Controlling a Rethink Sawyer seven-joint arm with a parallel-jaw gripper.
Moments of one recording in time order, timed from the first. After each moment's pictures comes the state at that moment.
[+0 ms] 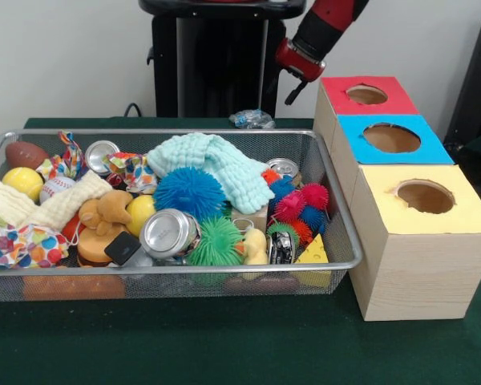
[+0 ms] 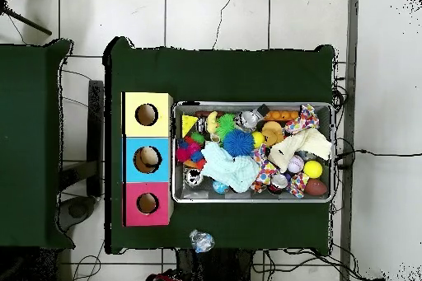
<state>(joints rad) 0.69 -0.19 -0.15 2.47 0.60 -0.49 1.92</state>
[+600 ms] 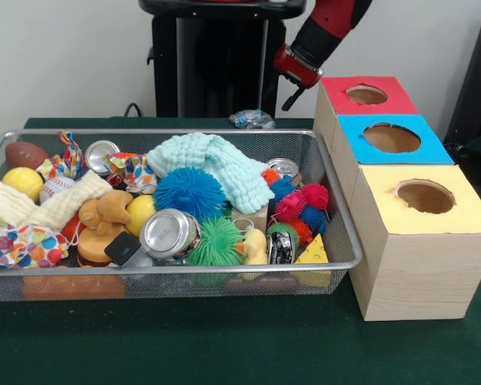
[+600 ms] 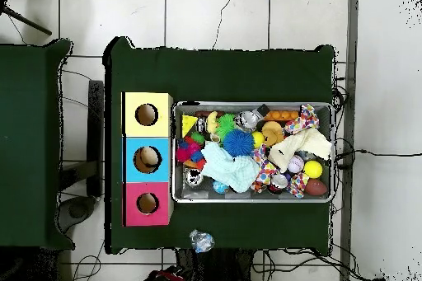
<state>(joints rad) 0.70 -0.15 -0.15 2.44 0.65 -0.49 1.92</state>
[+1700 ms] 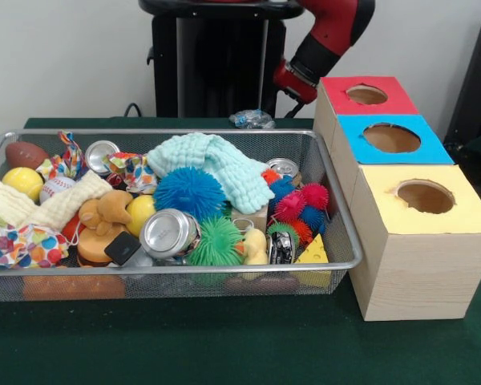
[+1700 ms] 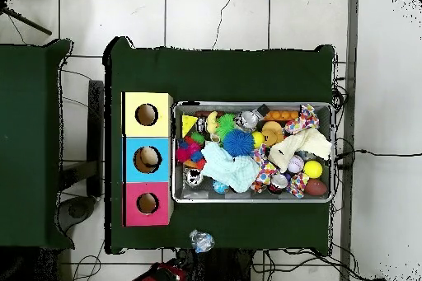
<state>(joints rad) 0.70 -0.08 -0.15 2.36 0.68 -0.49 1.92</state>
